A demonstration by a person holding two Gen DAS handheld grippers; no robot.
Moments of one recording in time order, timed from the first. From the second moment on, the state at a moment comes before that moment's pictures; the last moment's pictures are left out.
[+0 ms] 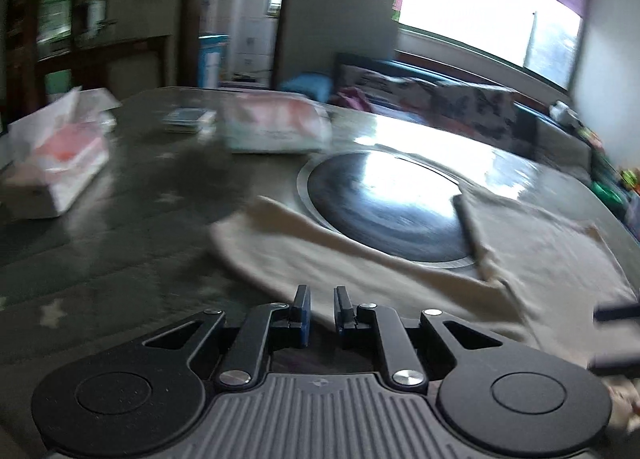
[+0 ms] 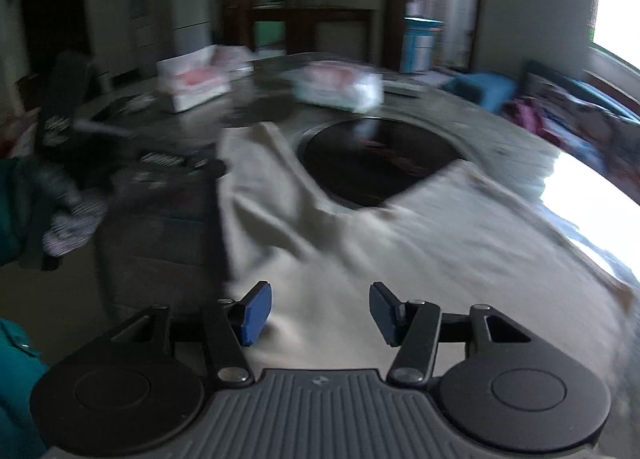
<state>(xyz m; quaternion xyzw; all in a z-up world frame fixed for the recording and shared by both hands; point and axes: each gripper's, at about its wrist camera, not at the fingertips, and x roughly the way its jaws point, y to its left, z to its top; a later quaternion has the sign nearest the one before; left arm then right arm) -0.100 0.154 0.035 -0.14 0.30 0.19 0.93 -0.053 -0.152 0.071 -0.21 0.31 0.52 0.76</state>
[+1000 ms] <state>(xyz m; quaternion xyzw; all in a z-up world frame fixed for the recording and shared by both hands) -0.076 0.202 0.028 -0.16 0.30 0.25 0.91 -0.075 -0.079 0.044 -0.23 0.32 0.59 0.70</state>
